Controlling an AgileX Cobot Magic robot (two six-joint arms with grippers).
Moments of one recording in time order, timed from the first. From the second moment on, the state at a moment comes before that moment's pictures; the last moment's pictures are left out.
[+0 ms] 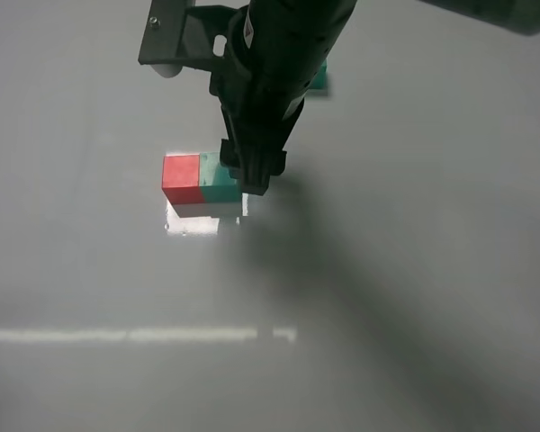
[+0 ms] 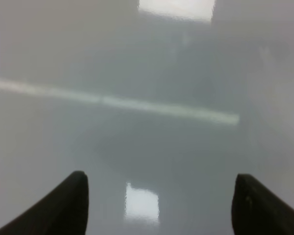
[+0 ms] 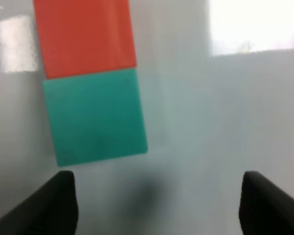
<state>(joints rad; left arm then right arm) 0.08 0.00 -0.50 0.07 1.04 -0.08 0.94 1.79 -1.96 -0.45 1.12 -0.60</state>
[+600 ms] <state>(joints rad) 0.08 0.00 -0.50 0.07 1.04 -0.08 0.77 1.69 -1.90 -0.39 1.16 -0.36</state>
